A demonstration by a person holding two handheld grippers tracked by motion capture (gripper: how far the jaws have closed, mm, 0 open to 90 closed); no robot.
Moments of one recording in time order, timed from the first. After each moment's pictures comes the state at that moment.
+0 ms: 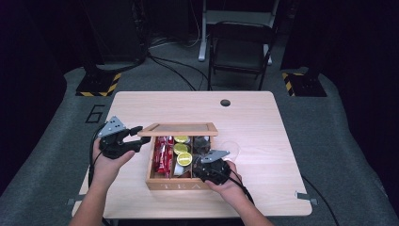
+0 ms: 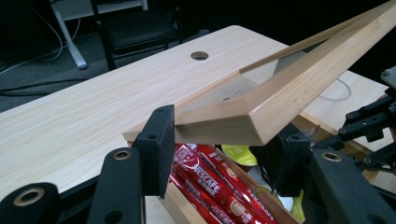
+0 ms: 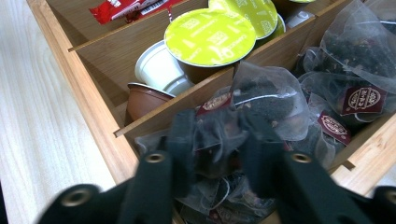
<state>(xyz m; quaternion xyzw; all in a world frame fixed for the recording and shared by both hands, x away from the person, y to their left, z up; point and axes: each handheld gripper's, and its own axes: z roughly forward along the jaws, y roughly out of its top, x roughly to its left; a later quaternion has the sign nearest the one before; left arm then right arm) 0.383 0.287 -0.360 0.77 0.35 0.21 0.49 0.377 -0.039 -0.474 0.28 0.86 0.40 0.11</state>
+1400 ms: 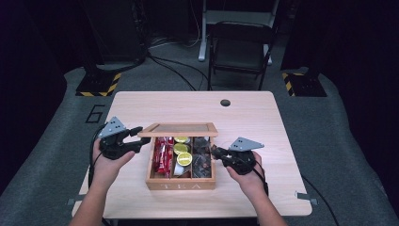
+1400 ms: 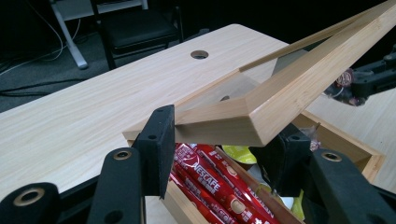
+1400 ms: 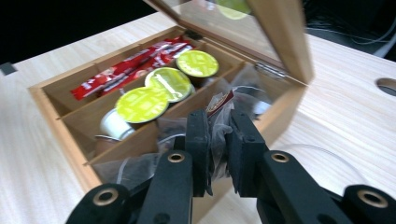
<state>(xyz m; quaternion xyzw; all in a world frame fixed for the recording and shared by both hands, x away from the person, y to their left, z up) 0.382 0.287 -0.361 0.77 0.35 0.22 0.49 0.378 -0.105 -0.421 0.32 0.80 0.48 0.18</state>
